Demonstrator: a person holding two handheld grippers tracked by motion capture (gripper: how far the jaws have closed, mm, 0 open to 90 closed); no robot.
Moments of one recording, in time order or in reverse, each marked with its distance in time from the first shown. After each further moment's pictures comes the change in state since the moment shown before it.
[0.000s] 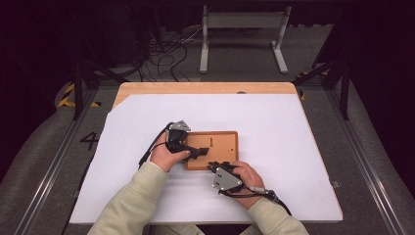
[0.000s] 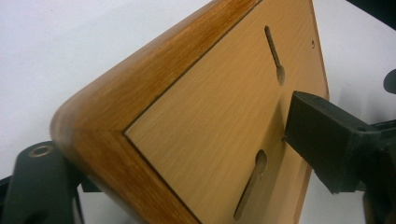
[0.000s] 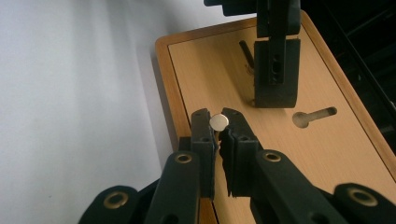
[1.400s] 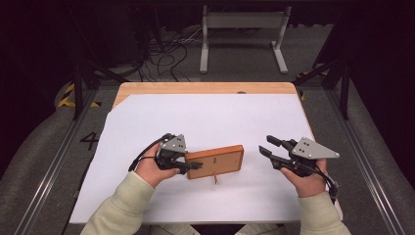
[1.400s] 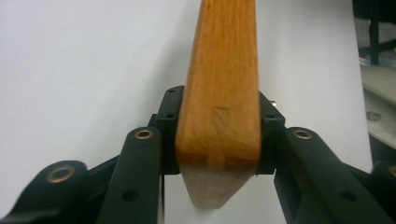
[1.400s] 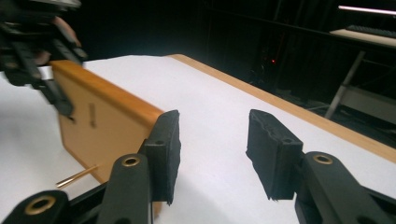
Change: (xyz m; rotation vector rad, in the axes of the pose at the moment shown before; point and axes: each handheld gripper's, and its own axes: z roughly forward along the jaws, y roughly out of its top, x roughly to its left) left arm -0.056 -0.009 -0.052 0.099 -0.099 0.368; right arm -0.091 -0.078 -0.124 -0.245 -0.091 0.688
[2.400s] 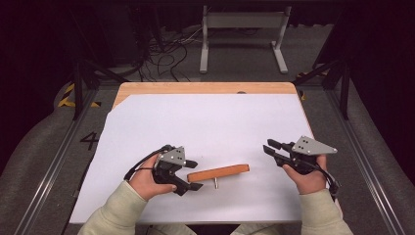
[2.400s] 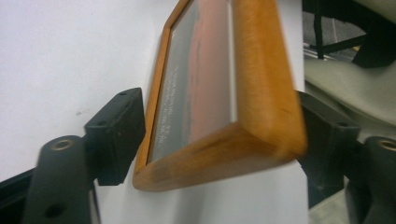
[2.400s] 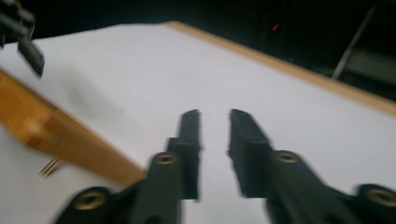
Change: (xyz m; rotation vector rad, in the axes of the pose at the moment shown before) left arm -0.028 -0.009 -0.011 -0.013 -0.097 -0.033; right arm -0.014 -0.016 0.003 0.117 0.008 0.051
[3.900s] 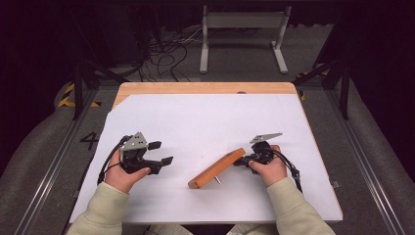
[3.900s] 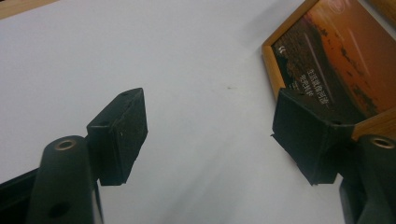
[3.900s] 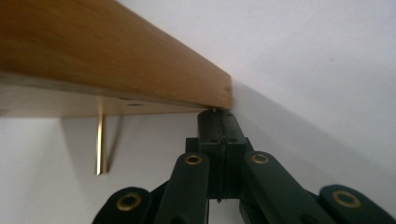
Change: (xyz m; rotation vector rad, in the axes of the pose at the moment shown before) left arm 0.036 -0.049 -0.058 -0.158 0.379 -0.220; right arm 0.013 -0.024 0.113 0.389 0.287 0.356
